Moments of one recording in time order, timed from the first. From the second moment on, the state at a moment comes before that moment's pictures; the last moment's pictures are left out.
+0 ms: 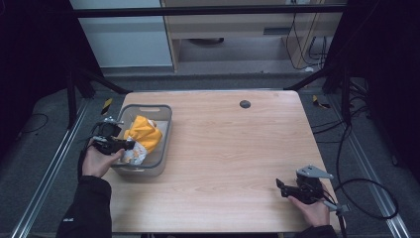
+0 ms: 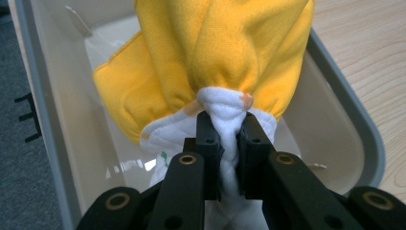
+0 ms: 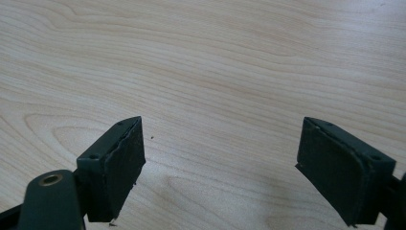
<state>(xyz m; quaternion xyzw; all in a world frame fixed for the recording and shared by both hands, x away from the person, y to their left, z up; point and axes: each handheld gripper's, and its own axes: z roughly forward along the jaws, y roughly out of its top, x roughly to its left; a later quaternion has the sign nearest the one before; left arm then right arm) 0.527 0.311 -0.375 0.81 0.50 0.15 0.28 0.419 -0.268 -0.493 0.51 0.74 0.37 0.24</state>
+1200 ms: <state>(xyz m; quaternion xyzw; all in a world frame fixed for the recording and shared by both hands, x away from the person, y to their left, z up) 0.470 0.285 -0.287 0.84 0.40 0.18 0.33 0.417 -0.268 -0.490 0.51 0.73 0.38 0.26</state>
